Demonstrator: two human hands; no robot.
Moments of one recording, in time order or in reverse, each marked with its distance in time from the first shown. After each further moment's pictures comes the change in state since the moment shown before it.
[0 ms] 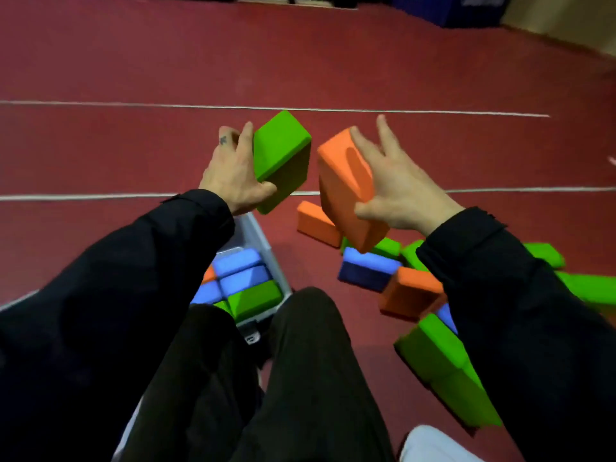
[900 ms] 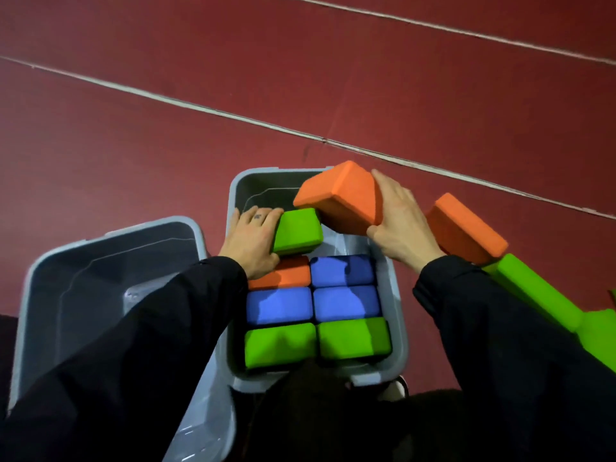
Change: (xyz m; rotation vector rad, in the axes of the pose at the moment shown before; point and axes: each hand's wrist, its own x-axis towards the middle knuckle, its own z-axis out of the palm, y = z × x) left_hand -0.031 -0.357 0.135 0.308 -0.400 -0.305; right_hand 0.271 -0.128 0.319 0.328 -0.238 -0.142
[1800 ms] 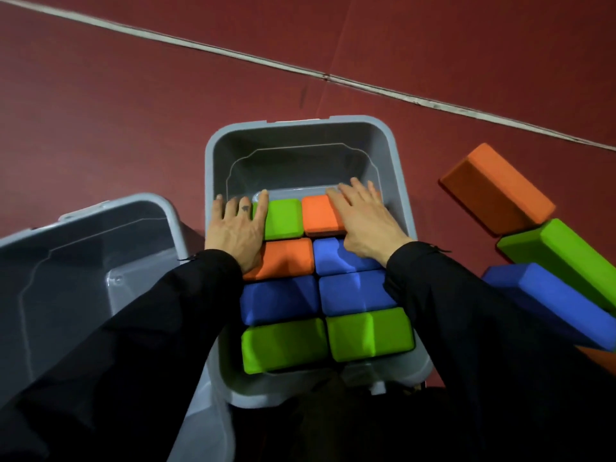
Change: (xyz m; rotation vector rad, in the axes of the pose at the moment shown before) left_hand 0.043 -0.032 0.086 0.361 -0.156 -0.073; right_hand 0.063 0.051 0.146 -0.353 -0.414 -0.175
